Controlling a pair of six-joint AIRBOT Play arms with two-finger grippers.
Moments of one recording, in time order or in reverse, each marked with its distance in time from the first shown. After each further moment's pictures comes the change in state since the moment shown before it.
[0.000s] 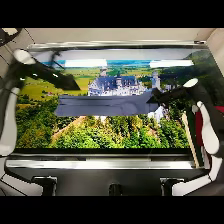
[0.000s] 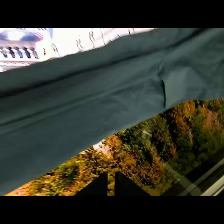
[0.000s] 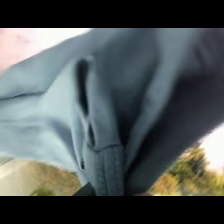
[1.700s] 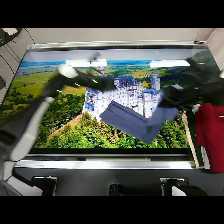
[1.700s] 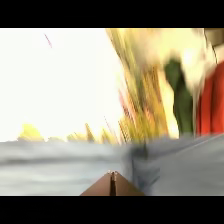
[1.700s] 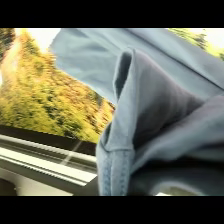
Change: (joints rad) left arm -0.234 -0.006 -0.066 -0.253 0.424 -0.016; right arm 0.110 0.493 0.000 -0.196 0.355 0.096
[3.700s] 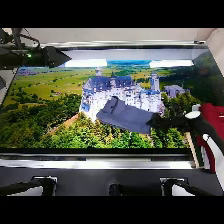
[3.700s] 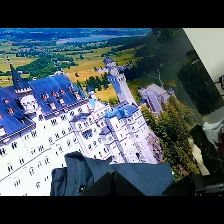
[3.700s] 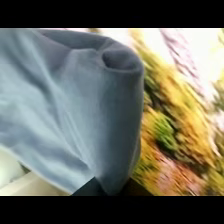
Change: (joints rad) left arm 0.256 0.363 -0.027 0.131 -0.097 0.044; right arm -0.142 -0.100 -0.666 0.346 -0.596 -0.320
